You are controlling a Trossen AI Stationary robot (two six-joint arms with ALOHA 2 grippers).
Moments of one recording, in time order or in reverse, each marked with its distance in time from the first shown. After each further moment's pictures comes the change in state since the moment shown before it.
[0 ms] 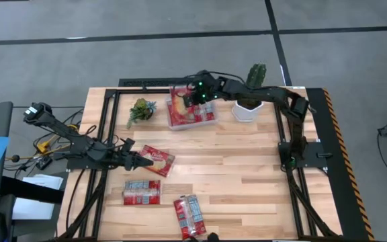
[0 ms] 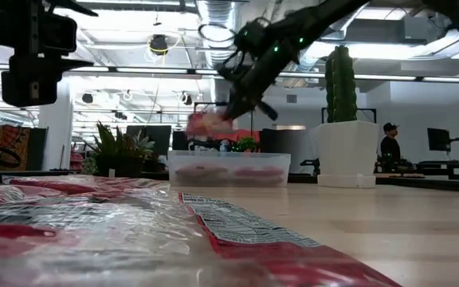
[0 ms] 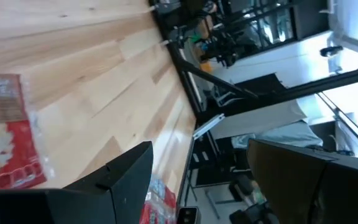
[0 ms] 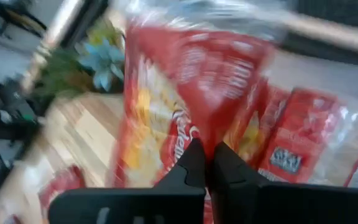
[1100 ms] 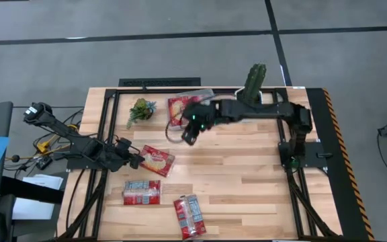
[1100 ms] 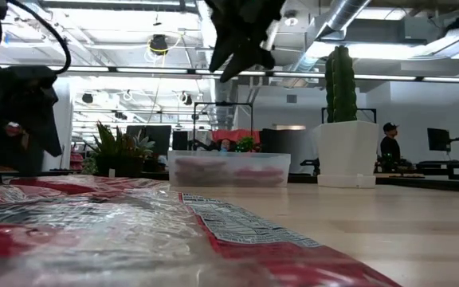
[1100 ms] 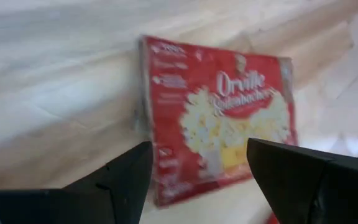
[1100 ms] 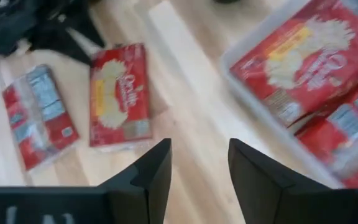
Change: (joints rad) left arm 0.000 0.001 0.000 -0.786 -0.076 -0.246; right arm 0.370 -0.063 0.197 -0.414 0.165 -0.197
